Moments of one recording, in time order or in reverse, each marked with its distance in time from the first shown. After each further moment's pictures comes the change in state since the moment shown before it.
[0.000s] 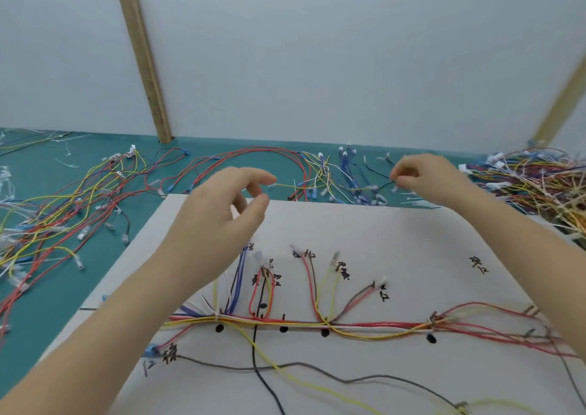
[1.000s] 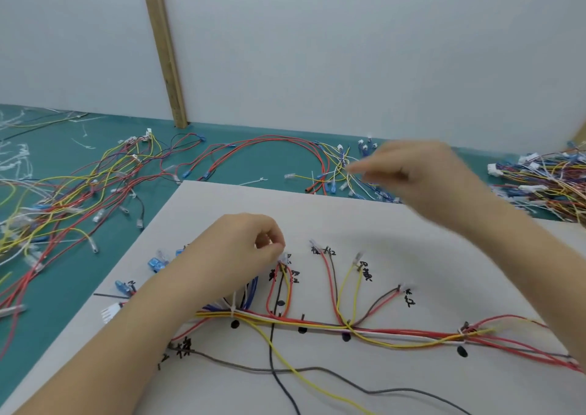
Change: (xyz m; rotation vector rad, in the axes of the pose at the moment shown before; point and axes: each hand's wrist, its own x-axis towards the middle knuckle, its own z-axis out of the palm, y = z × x) left_hand -0.011 -0.034 0.008 0.286 -0.373 -0.175; right_hand -0.050 -0.099 0.000 0.088 0.168 -0.598
